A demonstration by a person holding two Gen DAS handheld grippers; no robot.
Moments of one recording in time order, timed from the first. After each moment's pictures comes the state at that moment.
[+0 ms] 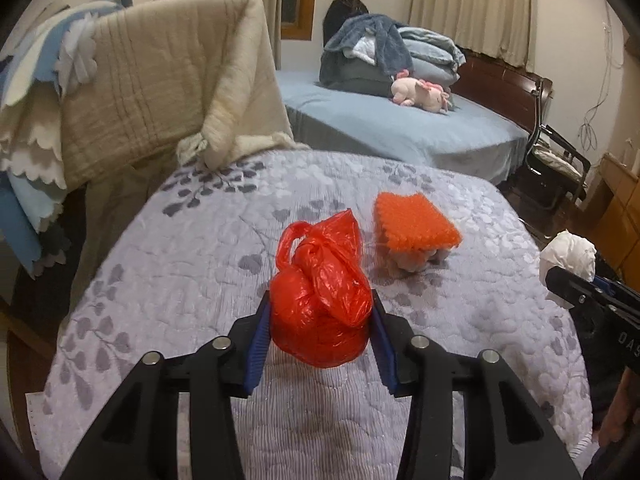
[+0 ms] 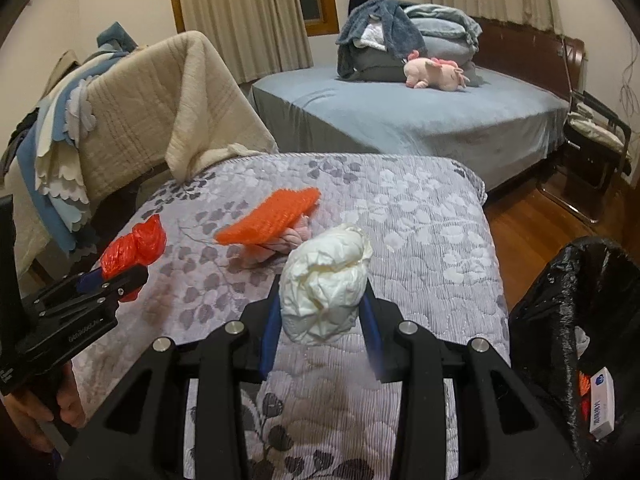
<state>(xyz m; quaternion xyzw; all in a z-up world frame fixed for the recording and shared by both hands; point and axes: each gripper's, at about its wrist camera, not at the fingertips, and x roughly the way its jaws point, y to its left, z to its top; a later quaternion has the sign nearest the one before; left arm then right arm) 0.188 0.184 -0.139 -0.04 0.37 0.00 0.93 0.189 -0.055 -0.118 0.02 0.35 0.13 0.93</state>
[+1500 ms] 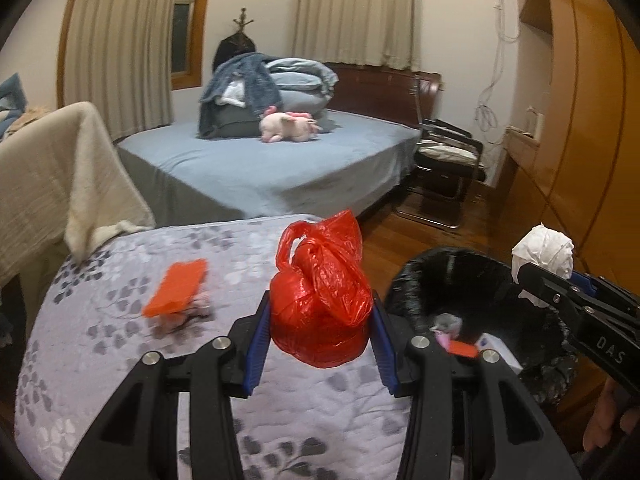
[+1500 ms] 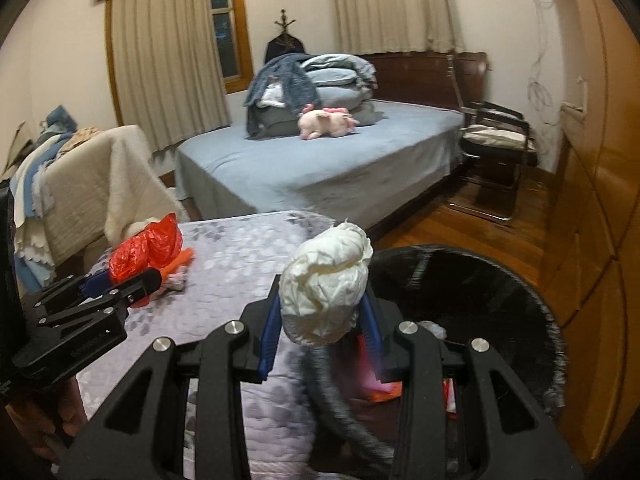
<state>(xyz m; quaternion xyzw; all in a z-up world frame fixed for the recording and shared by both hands) 0.144 -0.025 -0.057 0.01 0.30 -0.18 0.94 0.084 -0.242 -0.051 0.06 0.28 -0.01 0.96</state>
